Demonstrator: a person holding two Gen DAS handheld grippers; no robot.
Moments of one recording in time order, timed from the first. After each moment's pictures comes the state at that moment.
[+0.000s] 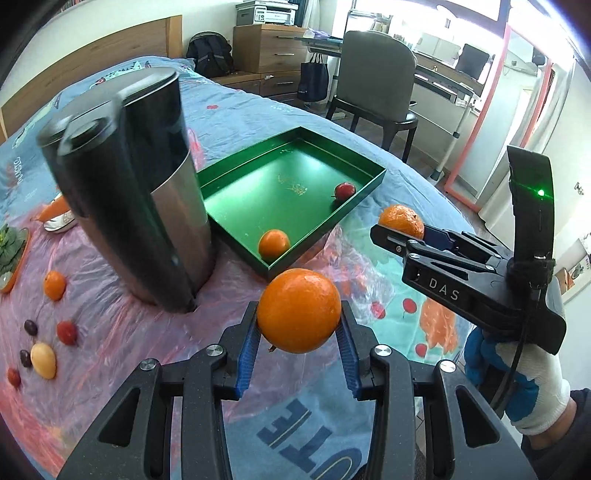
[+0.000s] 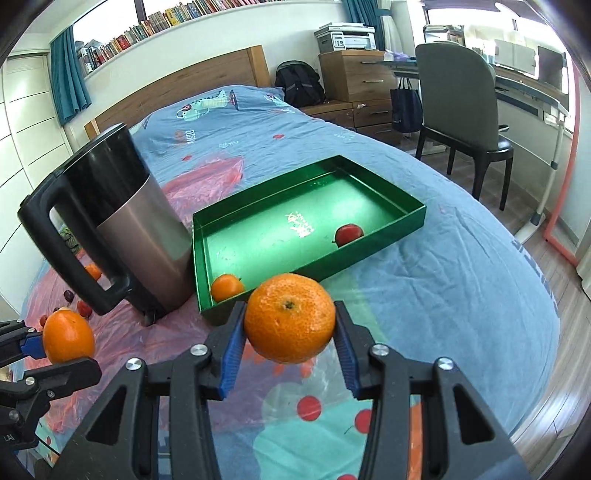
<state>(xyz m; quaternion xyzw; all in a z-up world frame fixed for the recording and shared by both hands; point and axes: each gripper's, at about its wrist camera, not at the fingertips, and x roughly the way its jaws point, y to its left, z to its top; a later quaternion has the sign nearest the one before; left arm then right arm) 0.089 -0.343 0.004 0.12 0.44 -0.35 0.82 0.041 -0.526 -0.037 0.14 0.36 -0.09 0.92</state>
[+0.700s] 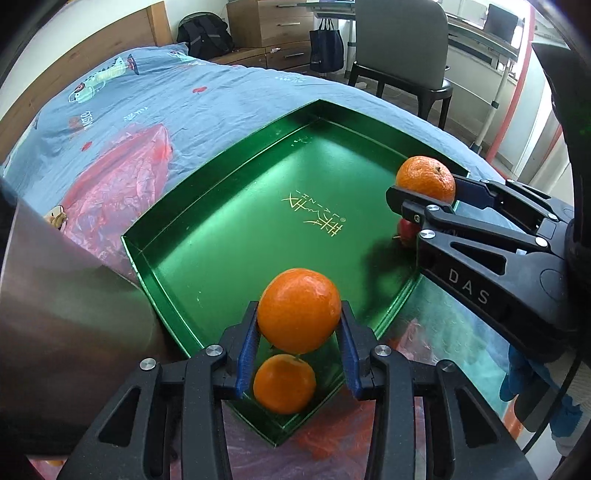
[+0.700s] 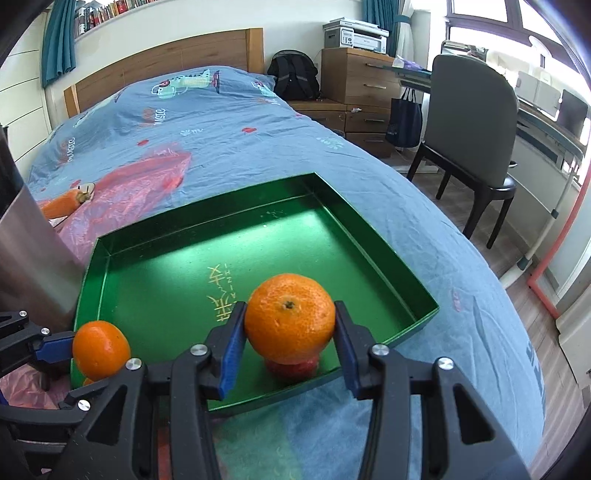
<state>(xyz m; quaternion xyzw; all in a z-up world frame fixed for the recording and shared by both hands) 0.205 -0.457 -0.078 0.19 0.47 -0.29 0.81 0.185 -0.602 -0.081 0.05 0.39 -0.13 0.91</state>
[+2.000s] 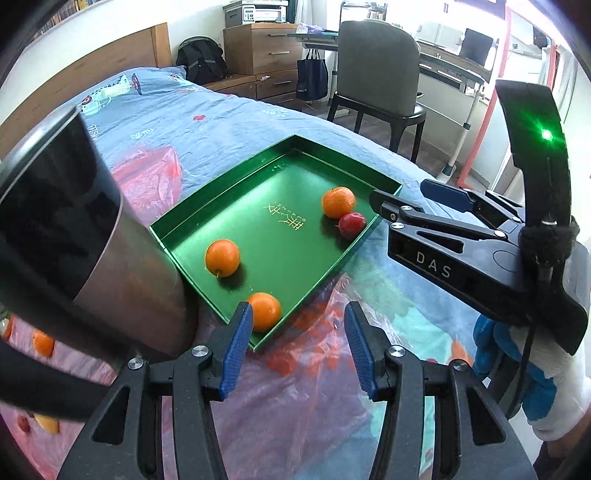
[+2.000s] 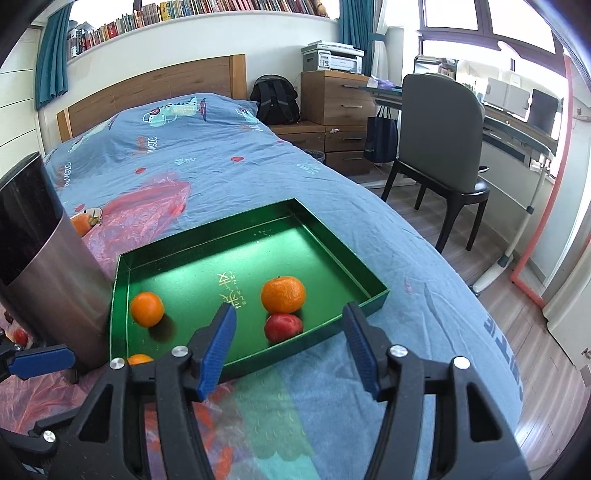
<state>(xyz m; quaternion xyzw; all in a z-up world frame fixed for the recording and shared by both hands) 0.129 -0.408 -0.007 0.15 0.43 -0.33 0.82 0.110 -0.575 -0.027 0.06 0.35 -0.16 0.92</state>
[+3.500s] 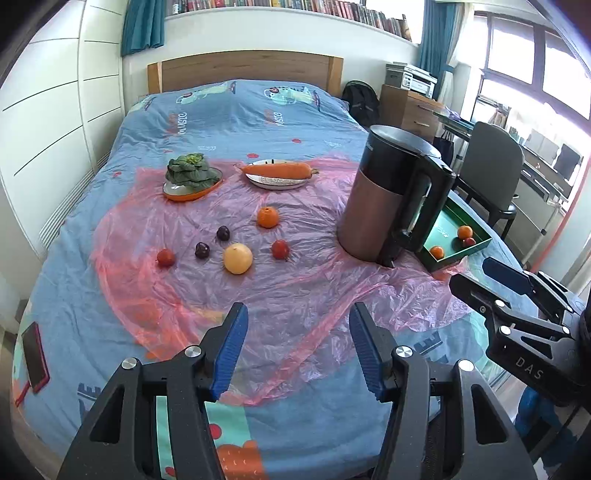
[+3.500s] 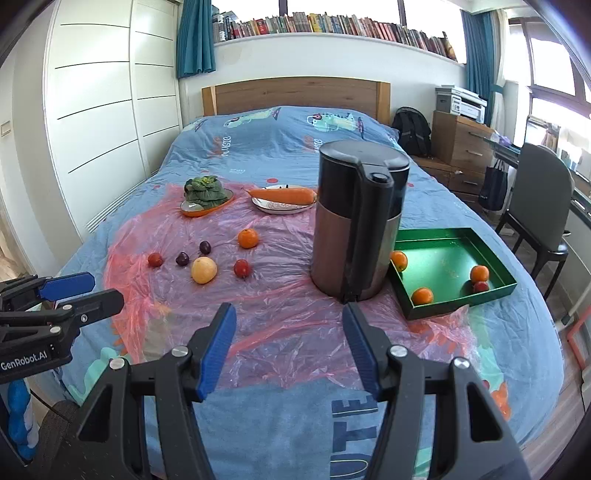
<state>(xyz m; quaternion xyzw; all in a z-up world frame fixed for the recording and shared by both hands) 0.003 -0.059 0.049 0.00 0.39 -0.12 0.91 -0.033 -0.257 0.047 -0.01 0.33 0.06 0.94</state>
